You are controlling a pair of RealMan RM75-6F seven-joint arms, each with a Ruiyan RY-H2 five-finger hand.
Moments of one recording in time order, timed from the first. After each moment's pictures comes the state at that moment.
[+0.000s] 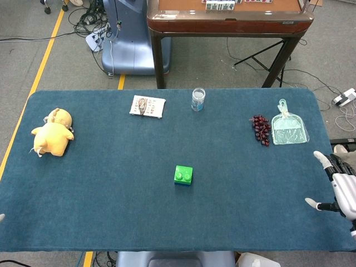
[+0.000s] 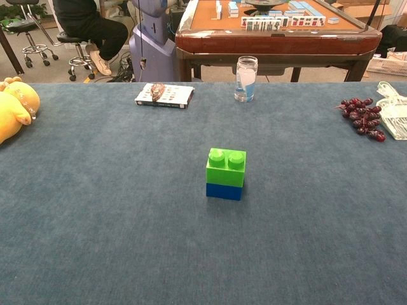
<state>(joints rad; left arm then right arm) -0.04 -0.85 -0.01 -1.79 1.30 1.44 0.19 0.15 -0.61 0.02 -2.17 -1.28 1.29 0.00</state>
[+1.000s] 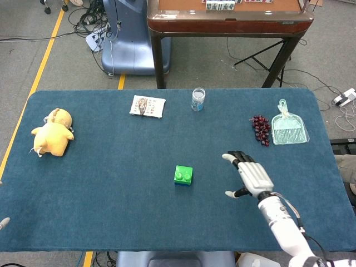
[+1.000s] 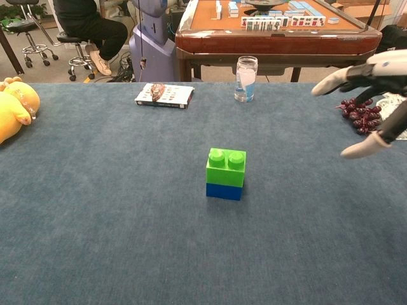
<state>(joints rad) -0.02 -0.87 0.00 -1.80 1.33 1.45 0.19 0.60 -1.15 0.18 -2.22 -0.72 1.13 -0.48</state>
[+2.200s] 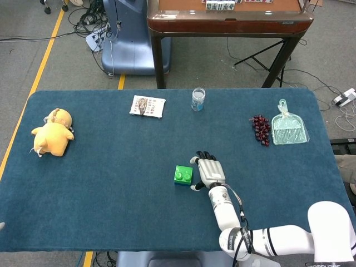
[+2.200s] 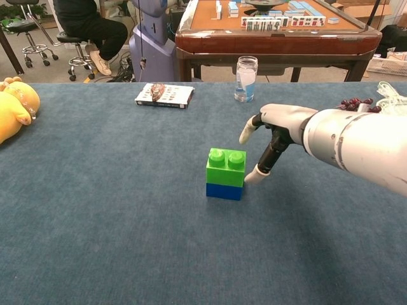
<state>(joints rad) 0.01 -0.88 0.01 -1.73 1.33 1.44 0.10 0.91 -1.68 0.30 -1.84 -0.30 1.30 -0.75</state>
